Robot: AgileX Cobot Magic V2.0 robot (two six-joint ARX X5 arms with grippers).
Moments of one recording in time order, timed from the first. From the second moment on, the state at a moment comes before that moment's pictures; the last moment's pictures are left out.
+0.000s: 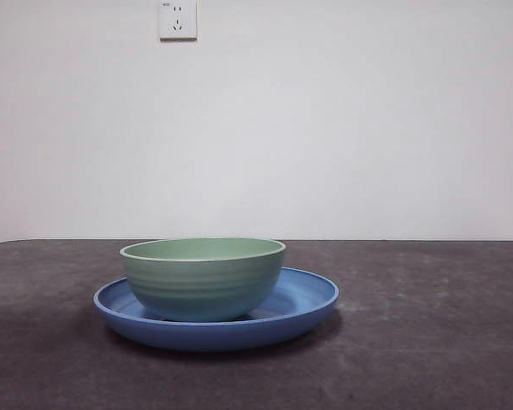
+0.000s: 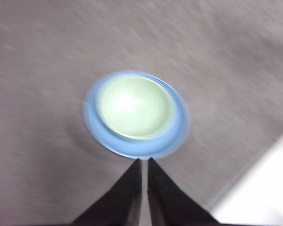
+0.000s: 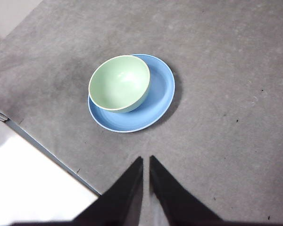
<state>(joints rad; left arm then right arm) -0.59 0.56 1.01 -1.00 0.10 -0.05 0.35 0.71 1.20 -1.20 -0.37 0.07</state>
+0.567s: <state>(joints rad) -0.02 0.18 0.16 -0.07 0.08 -0.07 0.35 0.71 1.20 -1.20 -0.37 0.07</state>
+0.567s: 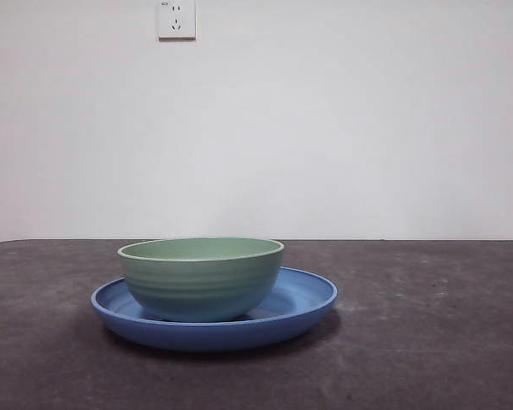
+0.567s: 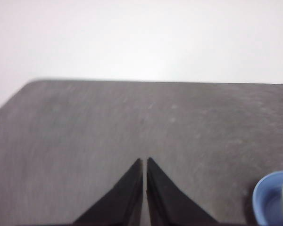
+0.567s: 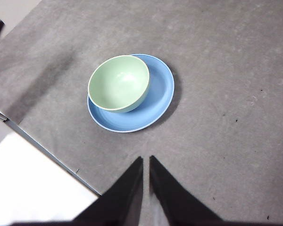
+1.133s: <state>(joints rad) -0.01 0.06 0.03 -0.18 0.05 -0.17 0.35 0.71 1.20 -1.20 -0.37 0.07</state>
